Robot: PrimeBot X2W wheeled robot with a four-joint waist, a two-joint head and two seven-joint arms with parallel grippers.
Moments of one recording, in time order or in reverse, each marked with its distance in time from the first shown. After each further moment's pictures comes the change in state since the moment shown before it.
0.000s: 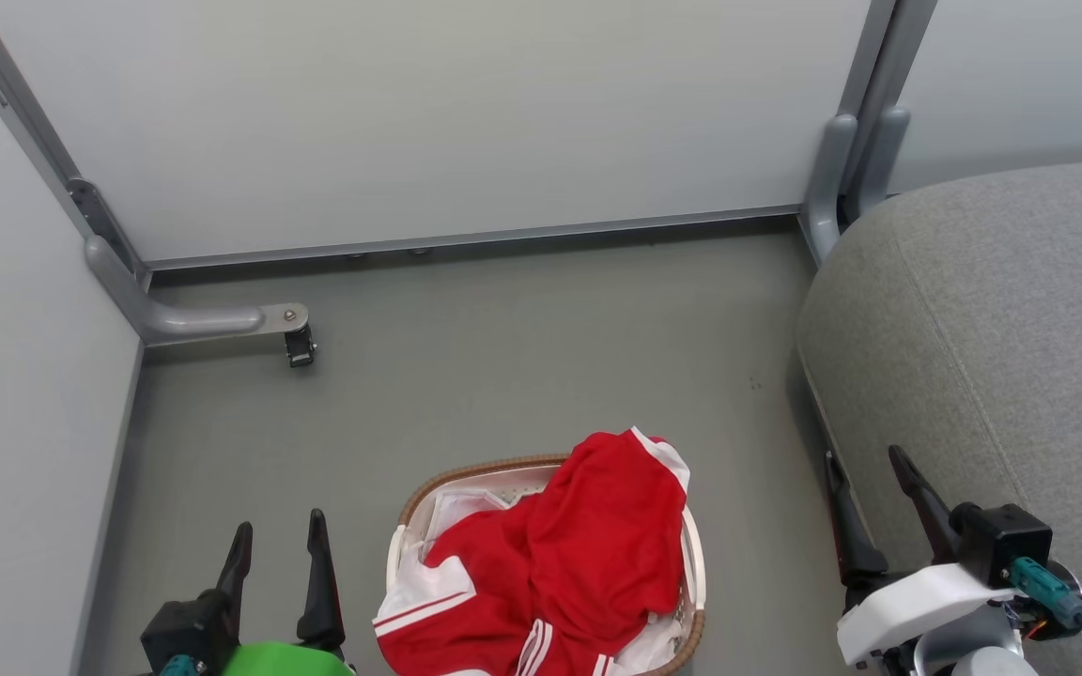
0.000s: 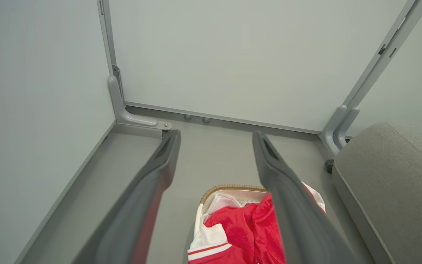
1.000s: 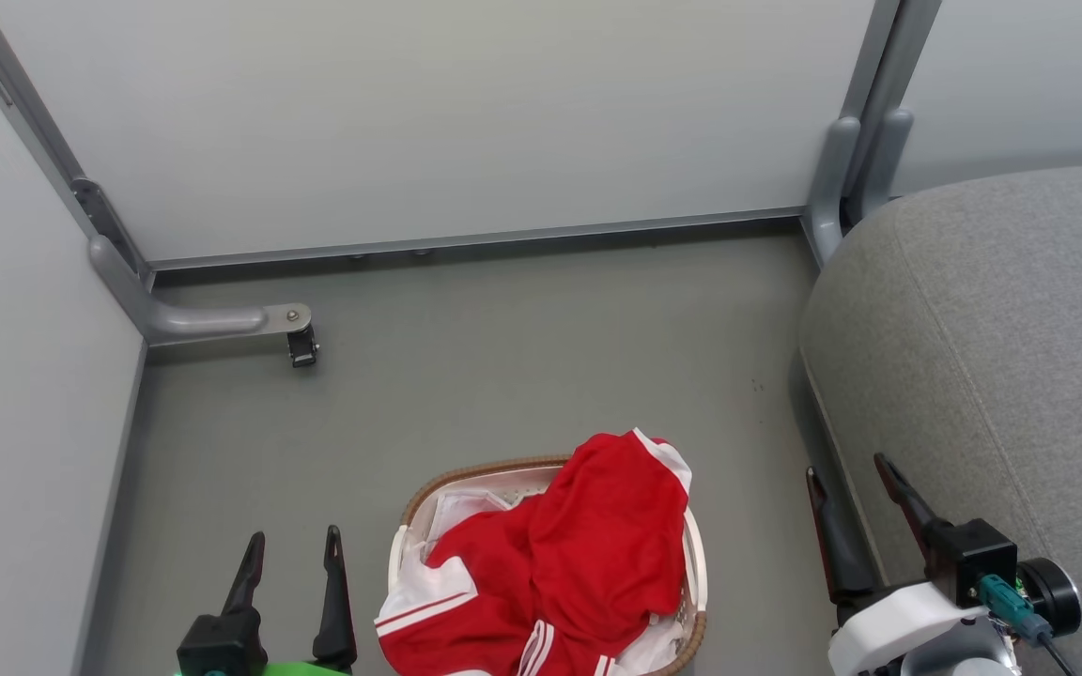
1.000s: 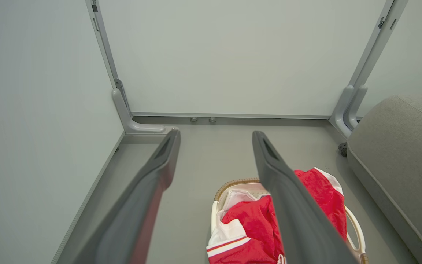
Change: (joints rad) left arm 0.014 0.001 -0.016 0.030 0.135 0.013 -0.040; right arm 0.012 -0.002 0.017 0.014 -0.154 0.000 -0.040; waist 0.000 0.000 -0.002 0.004
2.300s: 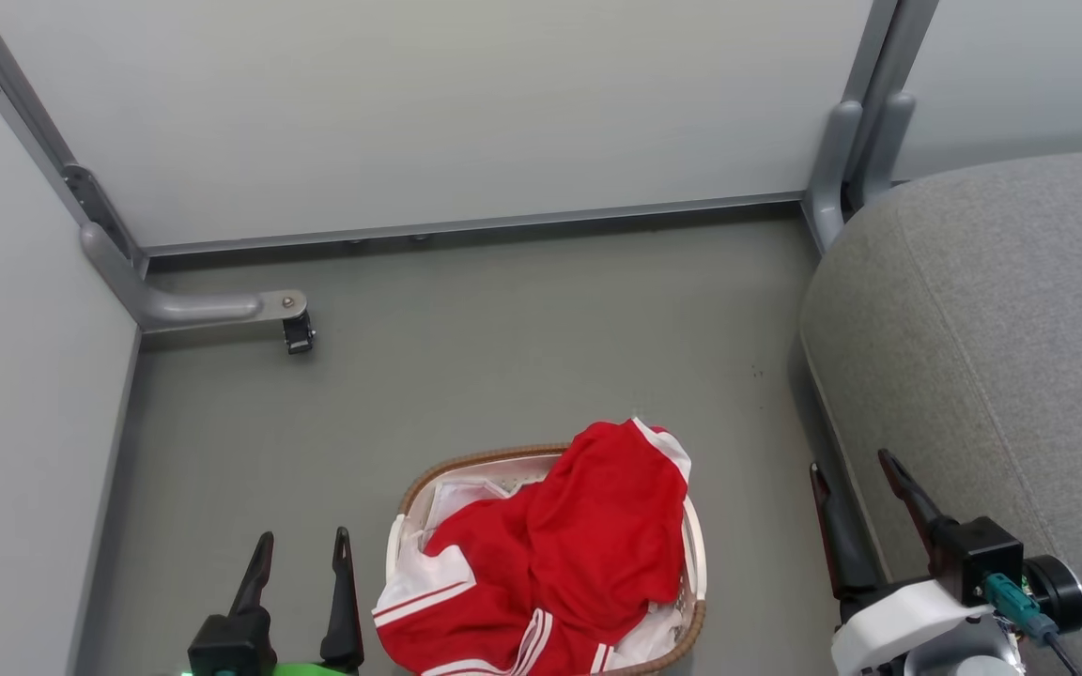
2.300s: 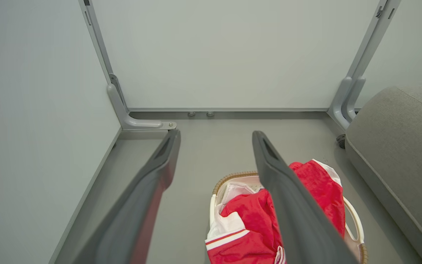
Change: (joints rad) left arm 0.003 0.000 -0.010 0.003 0.013 -0.003 0.000; right arm 0.005 0.000 -0.004 -0.014 0.001 0.000 0.000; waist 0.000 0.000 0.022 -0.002
